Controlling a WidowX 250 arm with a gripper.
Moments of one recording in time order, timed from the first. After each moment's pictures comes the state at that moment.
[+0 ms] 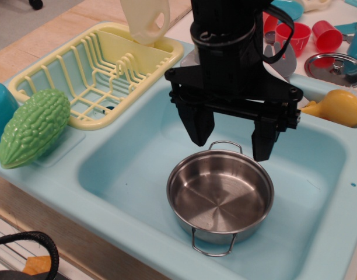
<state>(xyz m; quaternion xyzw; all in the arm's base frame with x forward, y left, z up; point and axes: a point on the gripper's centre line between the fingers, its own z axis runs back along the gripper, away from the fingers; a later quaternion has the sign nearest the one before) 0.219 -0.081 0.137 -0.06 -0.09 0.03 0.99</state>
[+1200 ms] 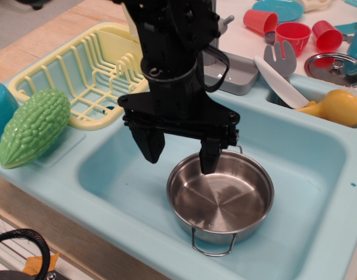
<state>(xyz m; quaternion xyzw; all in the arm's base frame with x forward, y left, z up) 0.211 -0.035 0.099 -0.02 -0.07 0.10 0.99</state>
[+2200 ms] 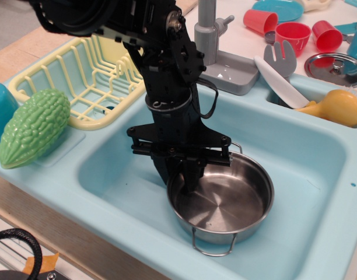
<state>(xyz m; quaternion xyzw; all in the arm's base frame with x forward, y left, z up) 0.221 -0.031 0.055 -0.07 -0.03 0.11 0.99</state>
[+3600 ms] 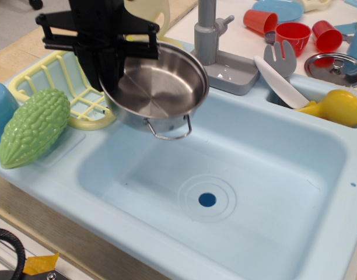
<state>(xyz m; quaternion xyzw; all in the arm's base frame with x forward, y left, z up) 0.221 0.058 0.157 0.02 -0.09 0.19 0.98</state>
